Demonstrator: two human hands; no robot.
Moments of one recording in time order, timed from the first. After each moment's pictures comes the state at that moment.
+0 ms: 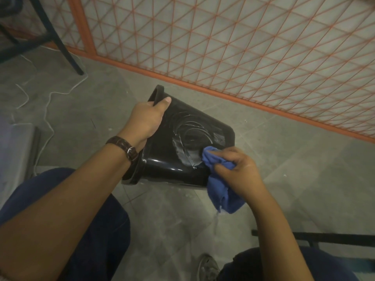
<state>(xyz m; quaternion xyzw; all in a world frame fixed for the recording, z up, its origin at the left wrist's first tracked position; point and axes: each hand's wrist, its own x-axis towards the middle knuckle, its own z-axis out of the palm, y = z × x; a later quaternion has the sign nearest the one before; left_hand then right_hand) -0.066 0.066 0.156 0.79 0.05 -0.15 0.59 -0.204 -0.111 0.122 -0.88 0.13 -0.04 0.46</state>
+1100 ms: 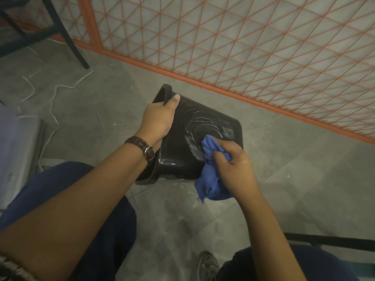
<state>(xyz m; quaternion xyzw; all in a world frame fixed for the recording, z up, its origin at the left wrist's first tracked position) -0.069 0.056 0.148 0.75 0.10 -0.14 0.64 -0.191 -0.086 0.120 -0.86 0.15 -0.07 0.48</state>
